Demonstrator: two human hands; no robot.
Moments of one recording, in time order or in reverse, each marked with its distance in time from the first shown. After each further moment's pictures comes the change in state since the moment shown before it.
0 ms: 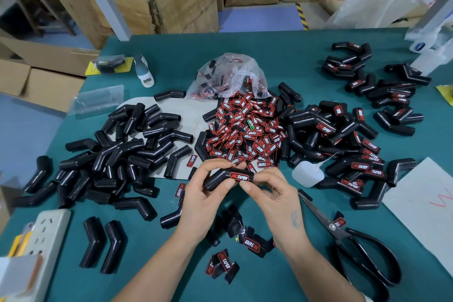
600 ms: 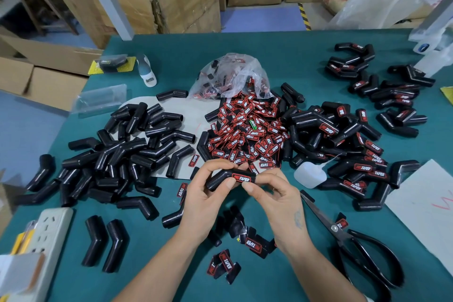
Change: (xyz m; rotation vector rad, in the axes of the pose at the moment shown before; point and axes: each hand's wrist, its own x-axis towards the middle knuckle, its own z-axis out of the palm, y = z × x) left_hand -0.002 0.002 -0.001 0.018 0.009 -0.023; right_hand 0.000 0.000 -0.001 0.038 -0.012 0.022
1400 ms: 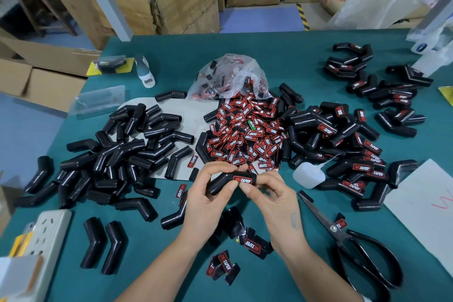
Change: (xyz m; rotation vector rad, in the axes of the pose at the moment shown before) left_hand -0.003 0.004 0.009 0.030 0.002 0.070; right_hand -0.002 0.001 0.005 -0.052 0.055 0.052
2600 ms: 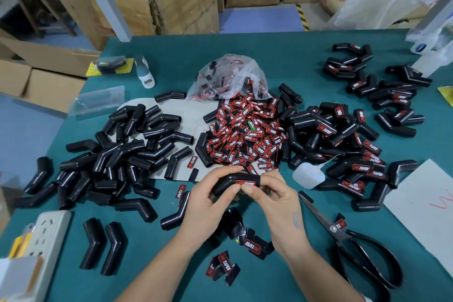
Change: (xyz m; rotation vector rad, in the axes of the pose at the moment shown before) left_hand -0.001 0.003 -0.004 0.101 -0.108 -0.064; right_hand 0.001 0.000 -0.004 0.059 -0.024 0.044
